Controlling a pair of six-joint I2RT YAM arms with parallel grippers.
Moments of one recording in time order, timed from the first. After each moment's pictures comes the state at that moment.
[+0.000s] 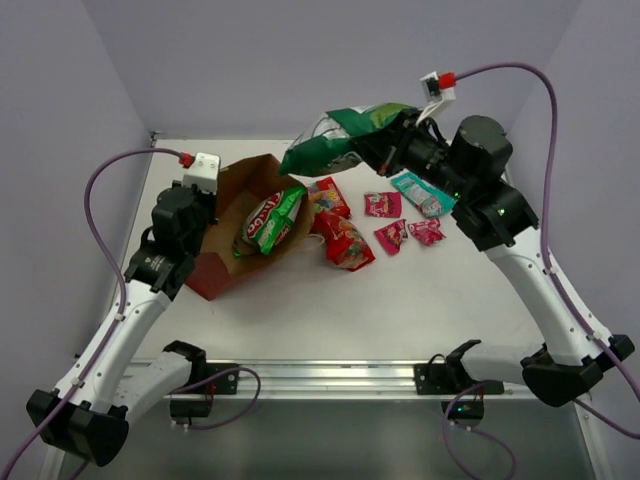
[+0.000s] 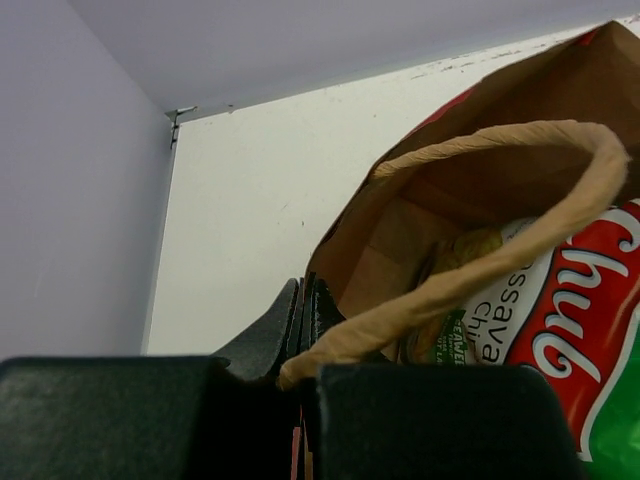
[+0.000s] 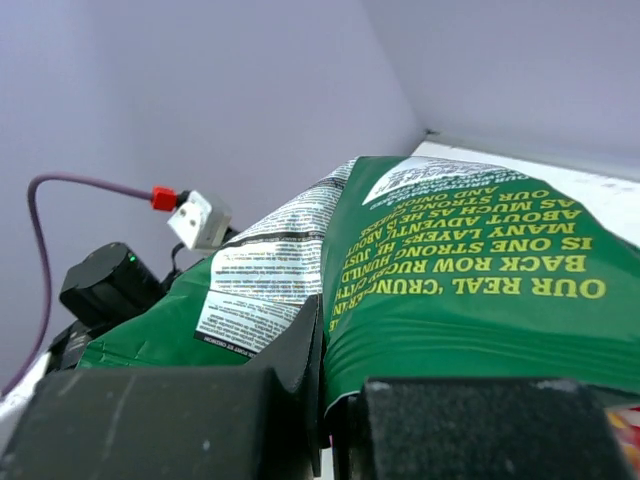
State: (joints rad) left arm -0.33 0.91 0.92 -0.25 -0.34 0.16; right arm 0.60 1.27 1.60 -0.31 -0.28 0.58
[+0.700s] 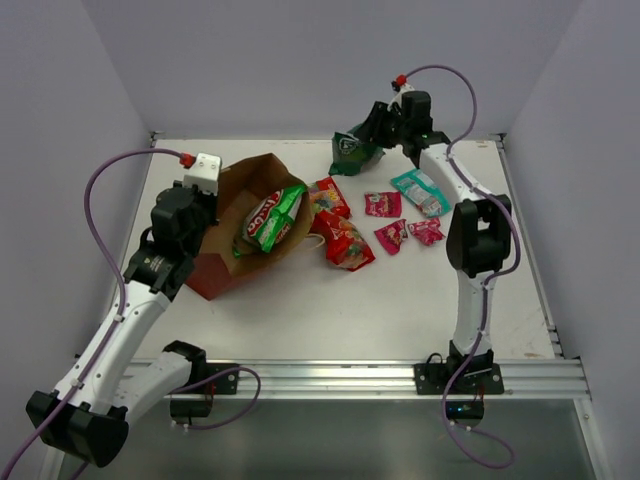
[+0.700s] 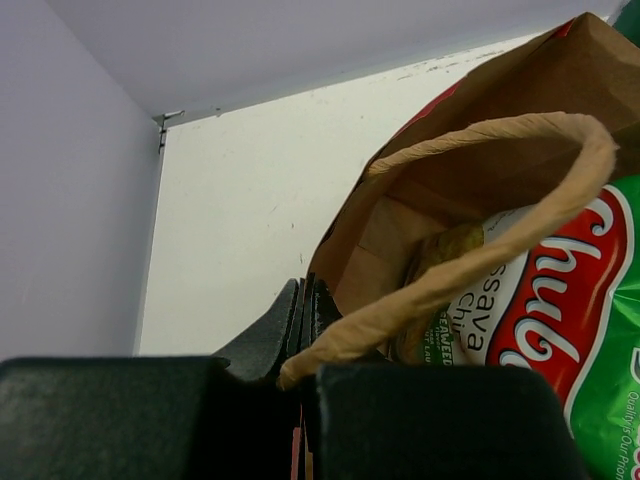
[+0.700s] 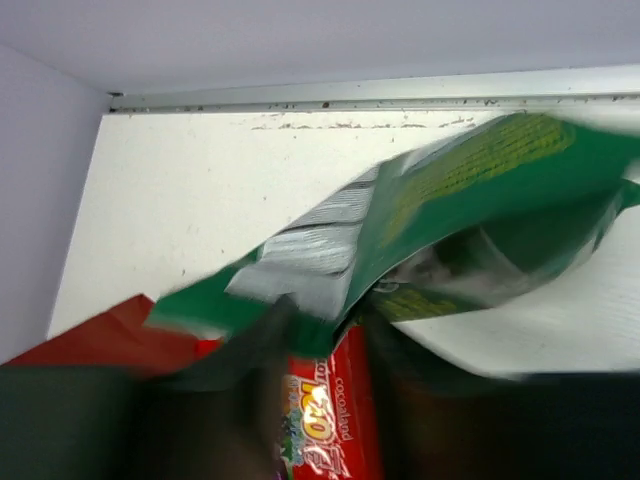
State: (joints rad) left arm -0.33 0.91 0.92 -0.25 -0.31 0.16; right arm 0.23 2.13 1.93 -0.22 -0.32 0.47
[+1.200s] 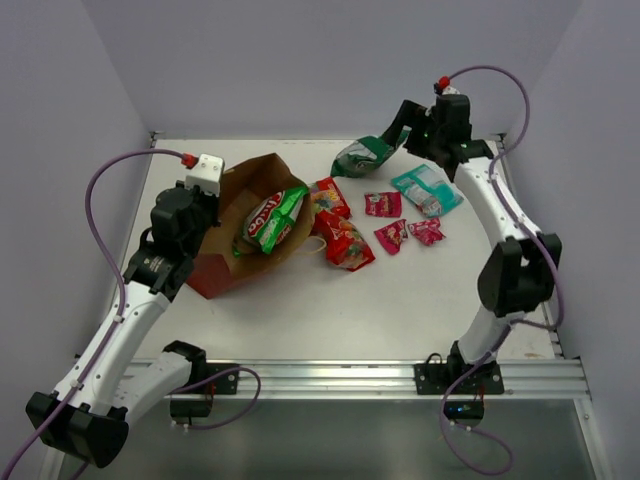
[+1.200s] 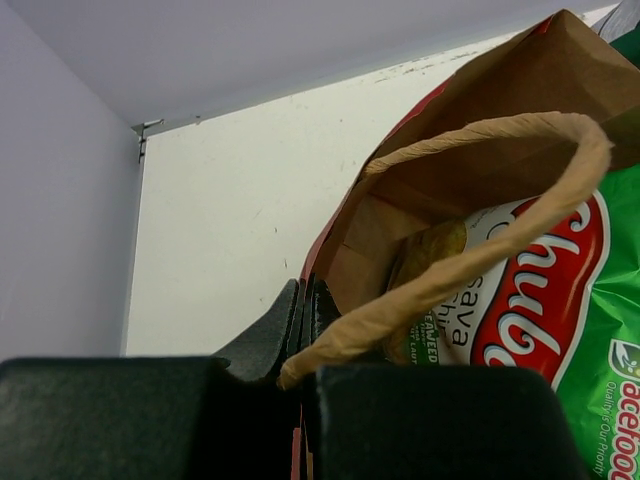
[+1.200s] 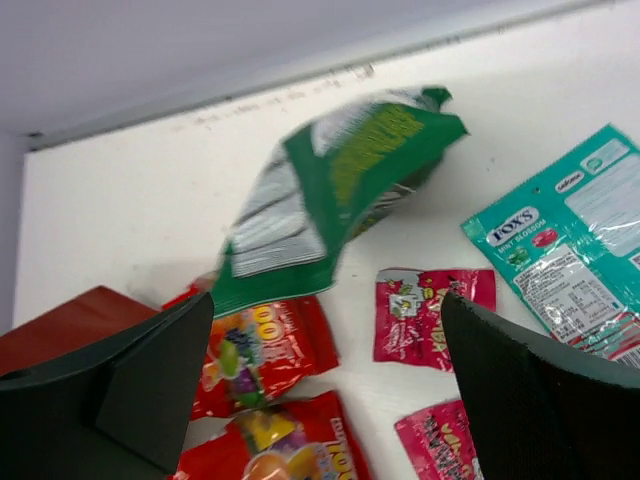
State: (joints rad) left arm -0.33 0.90 0.92 -0.26 -0.26 0.16; right arm 0.16 1.85 1.68 -0.38 -0.14 0.48
